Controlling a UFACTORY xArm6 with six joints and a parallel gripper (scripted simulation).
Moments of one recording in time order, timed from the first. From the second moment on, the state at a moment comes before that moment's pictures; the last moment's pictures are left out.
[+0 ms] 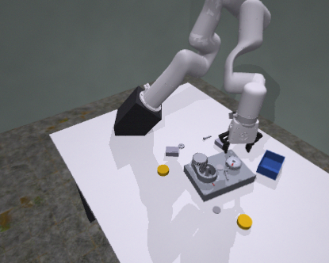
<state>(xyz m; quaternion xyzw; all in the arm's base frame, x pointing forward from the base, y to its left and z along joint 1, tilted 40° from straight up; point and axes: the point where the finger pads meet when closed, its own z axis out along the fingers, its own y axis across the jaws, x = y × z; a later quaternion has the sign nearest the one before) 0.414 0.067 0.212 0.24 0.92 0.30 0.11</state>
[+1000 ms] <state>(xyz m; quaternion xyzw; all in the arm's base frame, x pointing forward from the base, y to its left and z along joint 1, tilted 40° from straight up) 0.415 0.068 0.212 -0.41 0.86 0.13 0.27</state>
